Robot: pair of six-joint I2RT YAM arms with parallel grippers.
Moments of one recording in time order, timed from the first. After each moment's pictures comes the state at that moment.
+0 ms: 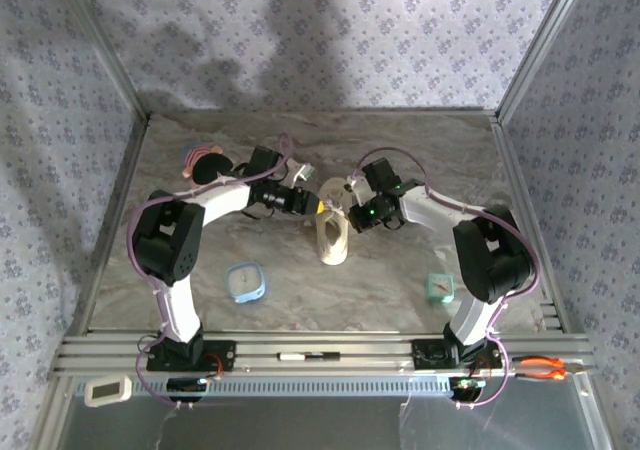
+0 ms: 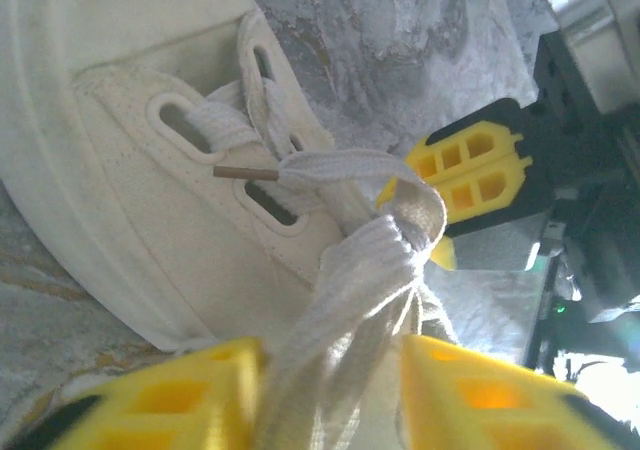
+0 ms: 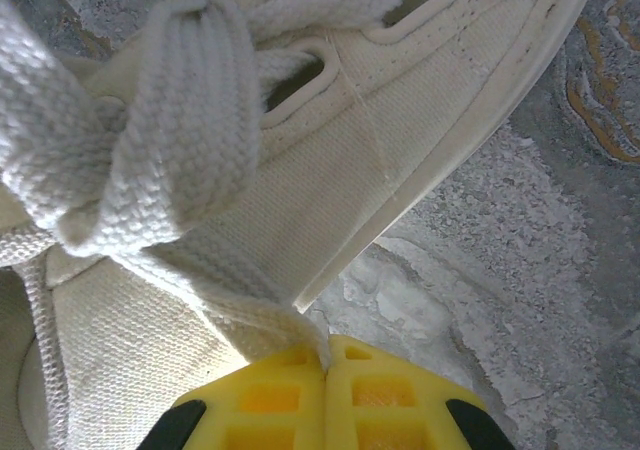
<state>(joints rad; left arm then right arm) -0.44 1.88 1.19 -0.27 0.84 -0.22 0.48 1.72 1.09 -0.46 -0.28 -0.01</state>
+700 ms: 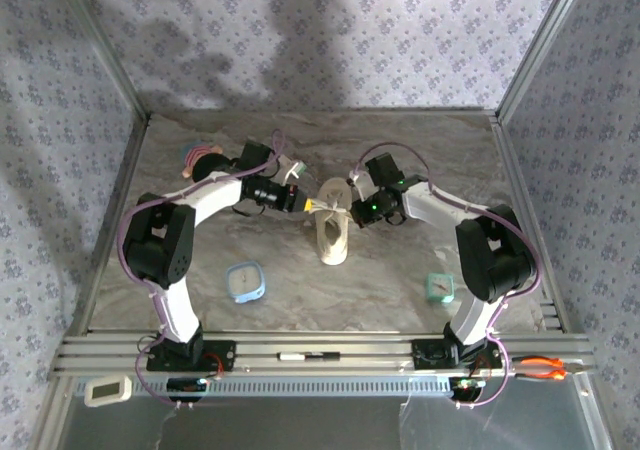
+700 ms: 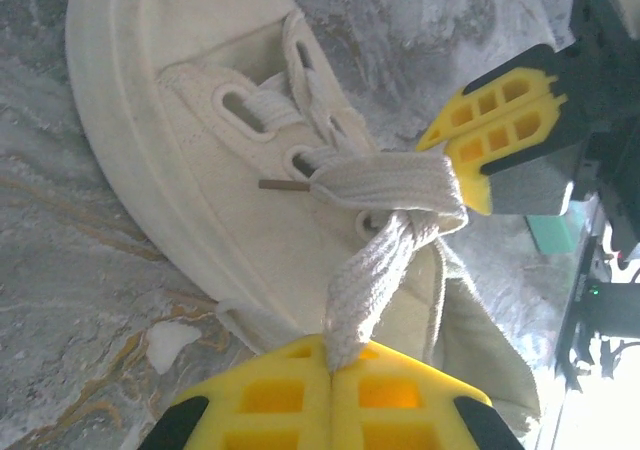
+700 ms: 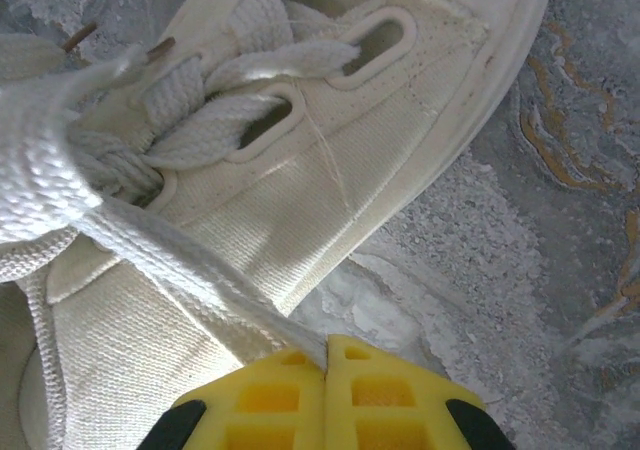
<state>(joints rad) -0.40 1.84 1.22 -0.42 0.78 -0.07 0.45 1.72 1.12 -0.49 -0.27 -0.03</state>
